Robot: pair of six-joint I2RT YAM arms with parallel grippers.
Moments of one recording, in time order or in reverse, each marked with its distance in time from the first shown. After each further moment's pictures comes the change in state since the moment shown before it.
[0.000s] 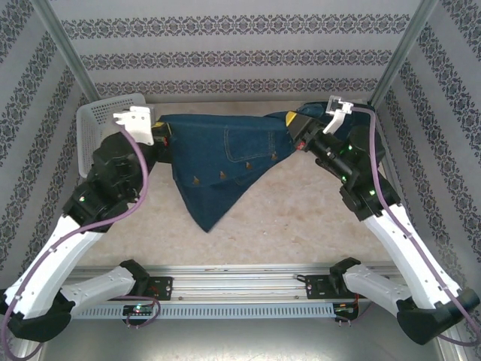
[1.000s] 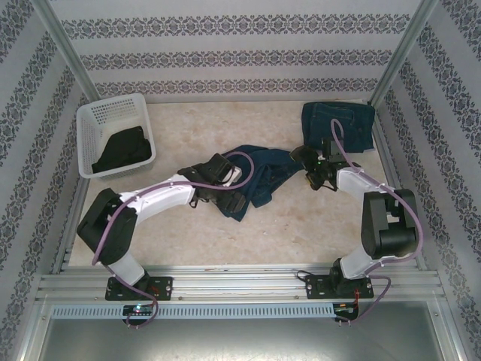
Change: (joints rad) left arm -0.081 0.721 -0.272 0.009 0.519 -0.005; right arm -0.376 0.623 -0.263 -0.039 -0.149 0.332
